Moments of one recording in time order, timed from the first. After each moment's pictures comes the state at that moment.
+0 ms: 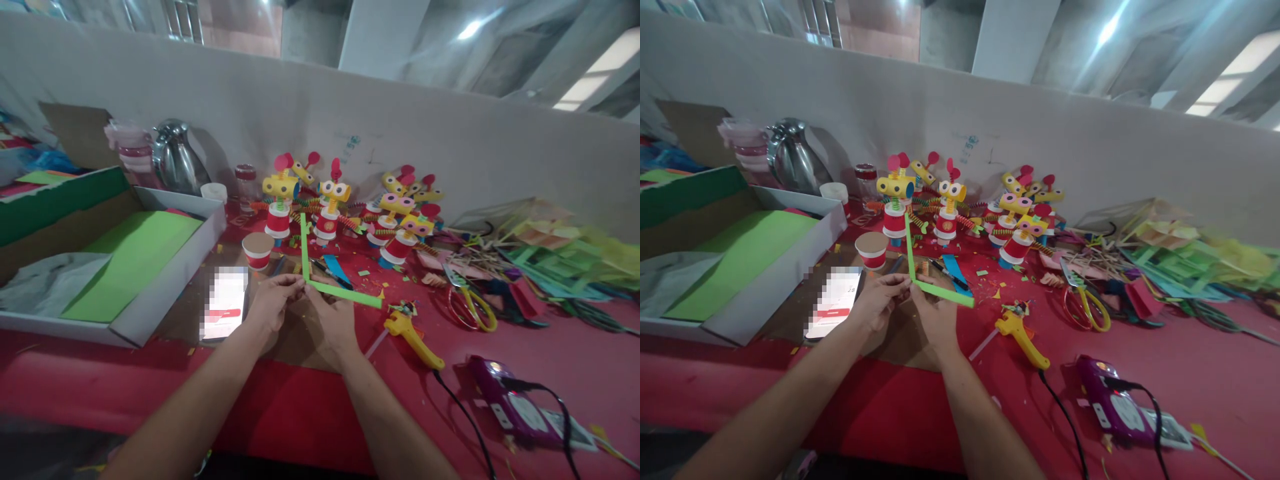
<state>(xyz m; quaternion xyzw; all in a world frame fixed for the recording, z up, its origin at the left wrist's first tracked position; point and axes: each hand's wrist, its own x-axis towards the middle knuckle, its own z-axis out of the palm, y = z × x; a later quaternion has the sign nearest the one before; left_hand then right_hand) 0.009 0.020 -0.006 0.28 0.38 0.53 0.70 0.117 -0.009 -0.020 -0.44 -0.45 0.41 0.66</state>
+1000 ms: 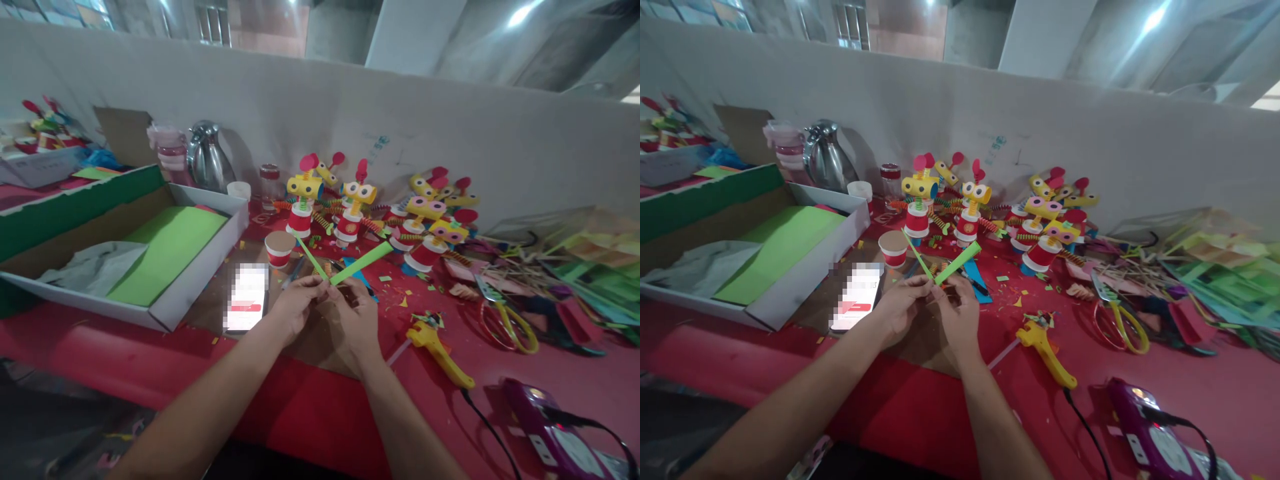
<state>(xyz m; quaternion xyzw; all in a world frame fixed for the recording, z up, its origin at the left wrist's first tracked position) 0.011 0.013 0.001 0.27 0.36 0.51 0.73 0.127 -0.009 -0.021 -0.49 -0.53 0.33 0.61</state>
